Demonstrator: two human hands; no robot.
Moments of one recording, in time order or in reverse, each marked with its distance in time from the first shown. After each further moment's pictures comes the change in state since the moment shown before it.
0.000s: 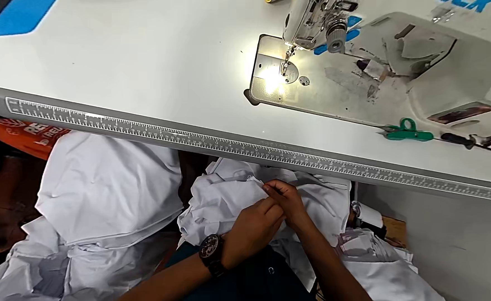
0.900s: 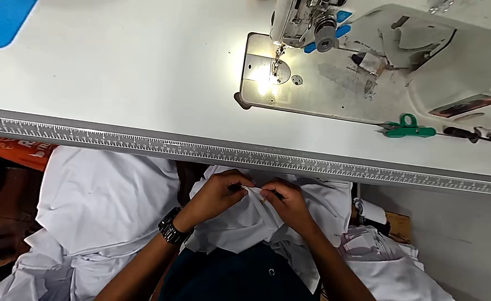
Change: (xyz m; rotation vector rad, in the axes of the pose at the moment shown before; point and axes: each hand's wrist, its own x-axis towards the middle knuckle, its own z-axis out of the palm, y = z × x) left_hand 0.034 -0.078 -0.084 -0.402 -0.229 -0.253; right_hand 0.012 -0.002 -0.008 -0.257 0.057 -0.499
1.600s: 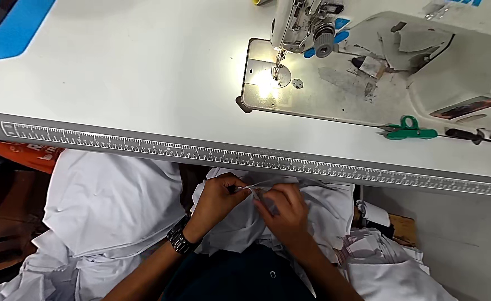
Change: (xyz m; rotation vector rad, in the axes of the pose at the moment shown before) left_hand -0.006 0.013 0.015 0.119 0.280 -0.242; right_hand -0.007 -0.028 0.026 -0.527 0.312 -0.188
